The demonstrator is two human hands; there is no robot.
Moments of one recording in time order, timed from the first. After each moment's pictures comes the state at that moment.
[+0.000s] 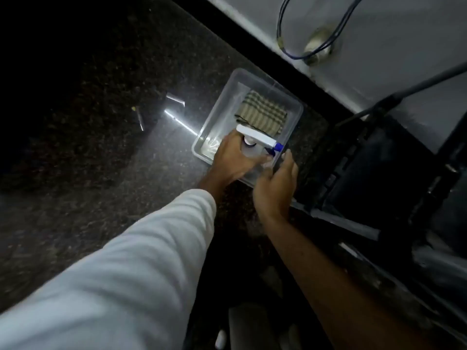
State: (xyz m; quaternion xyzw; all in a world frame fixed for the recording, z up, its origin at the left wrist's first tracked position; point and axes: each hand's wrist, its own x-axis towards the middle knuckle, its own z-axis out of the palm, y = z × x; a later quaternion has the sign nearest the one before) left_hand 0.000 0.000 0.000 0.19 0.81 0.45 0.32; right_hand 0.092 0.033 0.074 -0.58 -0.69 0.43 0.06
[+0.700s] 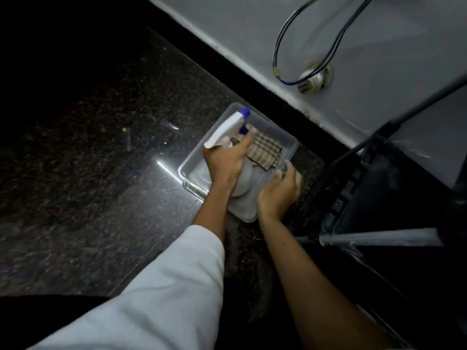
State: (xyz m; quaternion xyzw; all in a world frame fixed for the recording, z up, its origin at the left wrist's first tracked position) left_hand -0.004 0.043 -0.020 -0.05 0.63 0.76 0.10; right_hand 0.079 0.084 -0.035 -0.54 -0.69 0.38 0.29
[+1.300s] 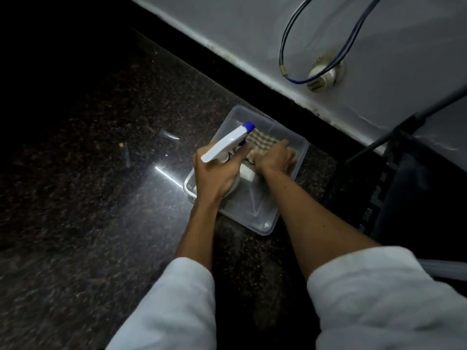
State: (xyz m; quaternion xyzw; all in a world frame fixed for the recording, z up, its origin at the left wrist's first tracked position) left_hand -0.033 0.002 -0.037 0.10 0.72 0.68 0.11; right_hand -0.014 0.134 -0.068 -0.58 -0.75 0.32 -0.01
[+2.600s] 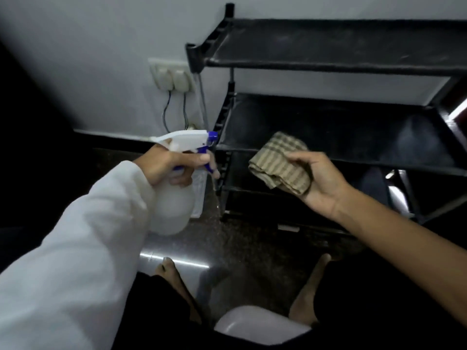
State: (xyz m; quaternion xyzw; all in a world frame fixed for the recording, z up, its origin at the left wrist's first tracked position) left_hand 0.141 -0.064 0.294 0.47 0.54 0.45 0.53; right_hand 0.392 0.066 0.274 -0.41 -0.32 0.81 0.27
